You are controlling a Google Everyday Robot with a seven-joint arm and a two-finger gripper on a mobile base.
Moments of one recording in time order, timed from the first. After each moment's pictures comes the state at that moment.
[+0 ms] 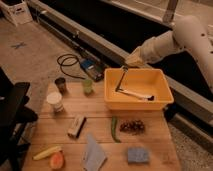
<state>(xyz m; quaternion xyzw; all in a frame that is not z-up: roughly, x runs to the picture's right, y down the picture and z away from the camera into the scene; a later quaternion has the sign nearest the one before) 0.121 -0.125 0.638 -0.13 -0.30 0.14 0.93</state>
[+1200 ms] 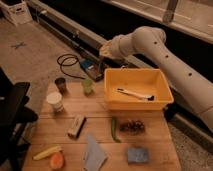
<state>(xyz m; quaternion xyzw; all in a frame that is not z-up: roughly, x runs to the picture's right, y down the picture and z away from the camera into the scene) -0.004 -0.177 0.697 0.00 -0.34 0.10 0.93</state>
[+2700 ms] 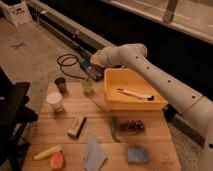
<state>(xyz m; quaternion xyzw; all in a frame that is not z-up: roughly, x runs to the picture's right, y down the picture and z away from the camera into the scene) -0.047 -0.152 0.760 0.00 -0.35 0.13 0.93</state>
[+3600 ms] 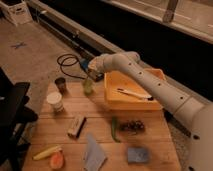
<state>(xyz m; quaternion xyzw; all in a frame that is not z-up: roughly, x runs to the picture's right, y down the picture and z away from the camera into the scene) -0.066 -0.137 0.806 -0.02 -0.36 0.18 0.92</state>
